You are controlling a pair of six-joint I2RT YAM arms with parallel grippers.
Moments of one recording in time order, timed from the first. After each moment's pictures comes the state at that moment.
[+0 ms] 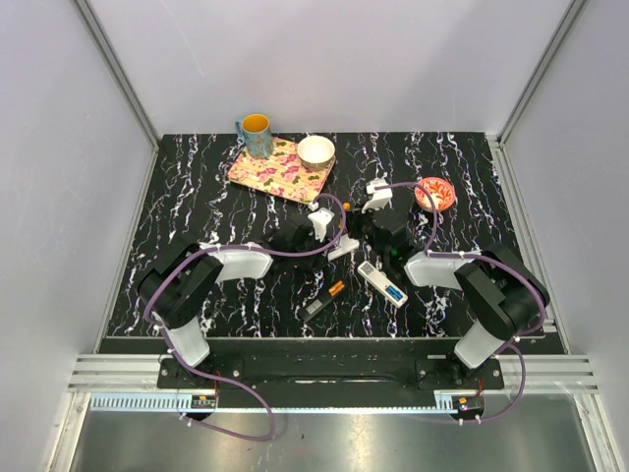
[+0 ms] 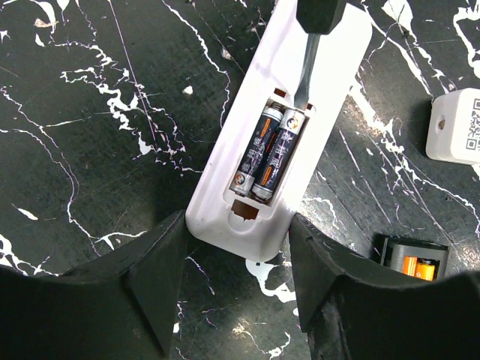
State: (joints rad) left arm -0.71 1.74 0.83 0.17 0.06 -0.11; right arm 0.63 1.64 0.68 0.77 0.17 0.30
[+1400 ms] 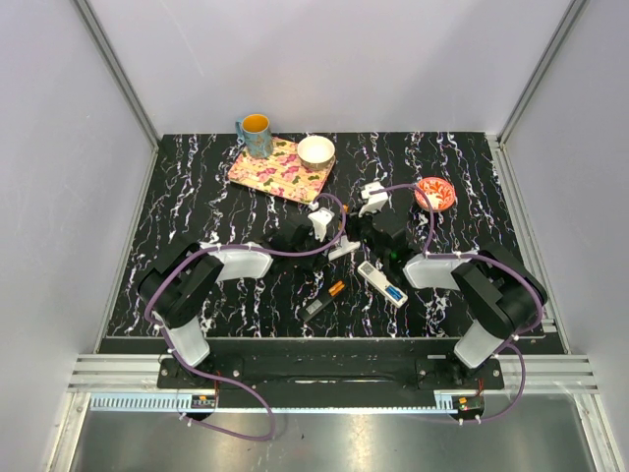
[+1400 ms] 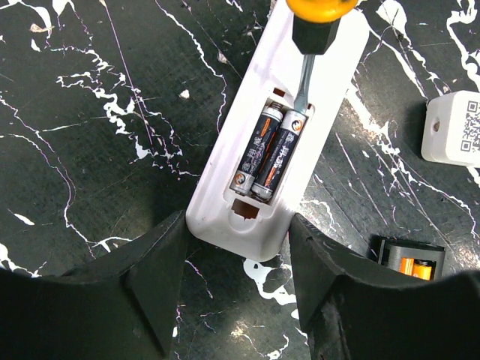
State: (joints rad) left arm -0.71 1.75 0.83 0.18 0.07 -0.11; right arm 0.65 1.65 0.66 0.83 0.14 0.22
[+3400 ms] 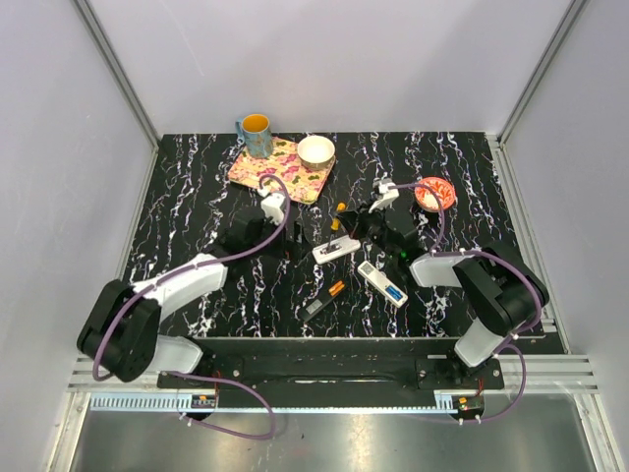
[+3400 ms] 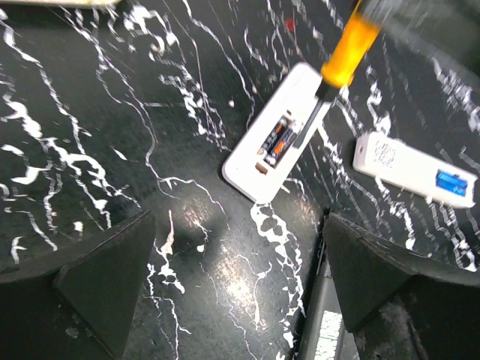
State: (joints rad) left arm -0.54 1.38 0.67 0.13 0.21 -0.26; right arm 0.54 1.65 0.60 1.00 -0.11 0.48
